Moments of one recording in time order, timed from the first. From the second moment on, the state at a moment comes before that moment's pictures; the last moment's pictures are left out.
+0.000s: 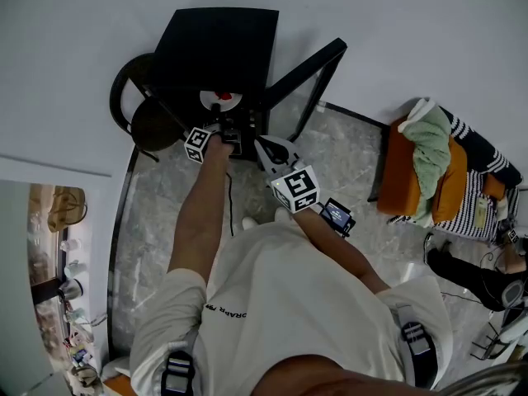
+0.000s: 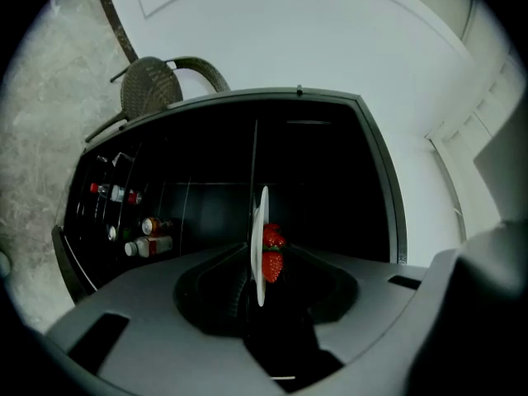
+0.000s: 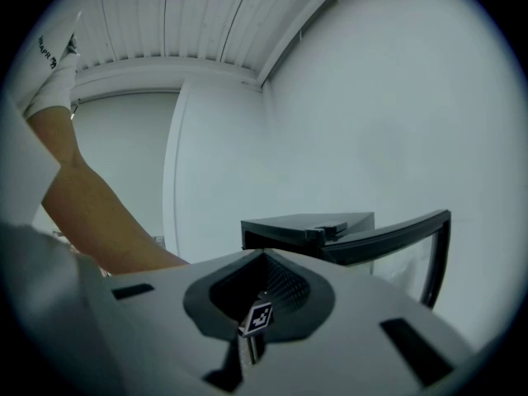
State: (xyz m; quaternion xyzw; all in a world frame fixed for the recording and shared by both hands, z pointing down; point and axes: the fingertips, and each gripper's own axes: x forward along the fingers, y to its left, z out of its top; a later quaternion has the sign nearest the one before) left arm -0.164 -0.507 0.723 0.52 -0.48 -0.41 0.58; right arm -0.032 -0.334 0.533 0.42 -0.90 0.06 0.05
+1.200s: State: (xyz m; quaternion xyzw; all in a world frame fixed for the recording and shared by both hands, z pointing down) left arm -0.150 -0.426 0.665 0.56 -0.44 -0.44 0.54; right arm -0.041 -0.317 0.522 0.40 -0.91 0.08 0.03
